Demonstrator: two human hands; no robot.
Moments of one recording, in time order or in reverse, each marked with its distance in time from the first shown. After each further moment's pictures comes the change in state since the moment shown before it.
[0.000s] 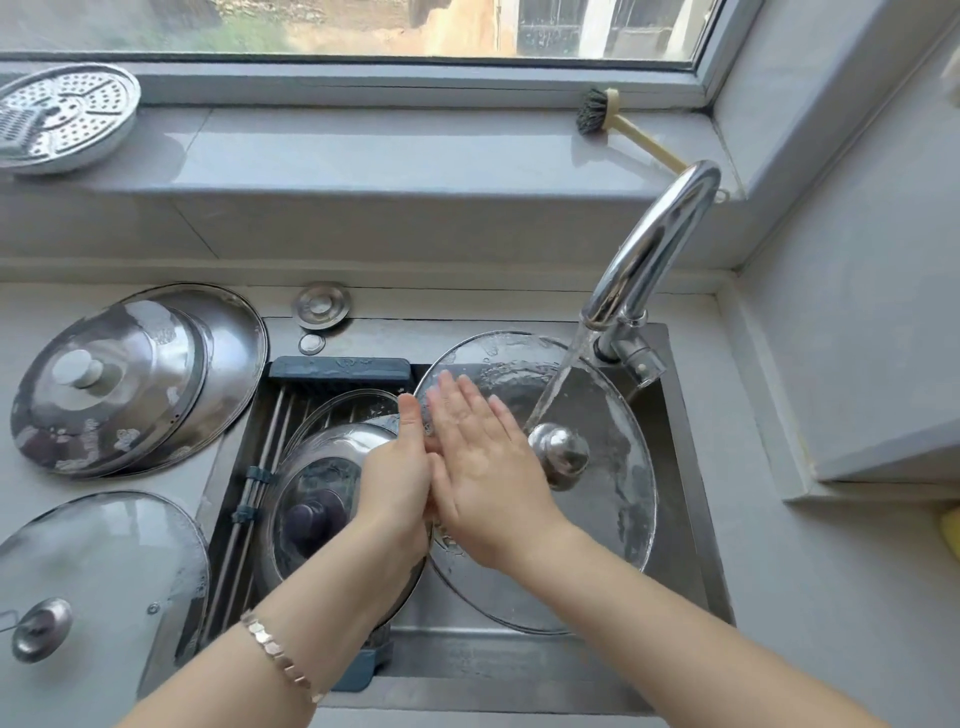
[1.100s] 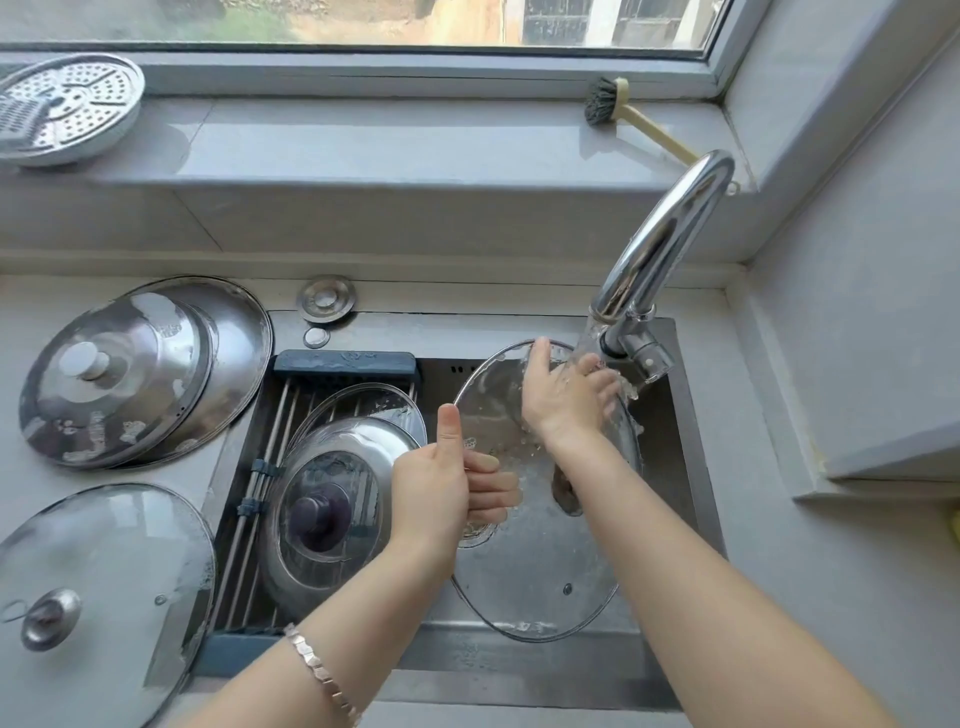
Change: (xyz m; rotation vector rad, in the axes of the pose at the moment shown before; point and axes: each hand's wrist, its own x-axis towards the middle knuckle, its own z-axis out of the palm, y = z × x) left_hand -0.016 -0.013 0.011 0.037 -0.077 0.057; right_hand 0.052 0.054 -0.018 0.338 -0.069 0.935
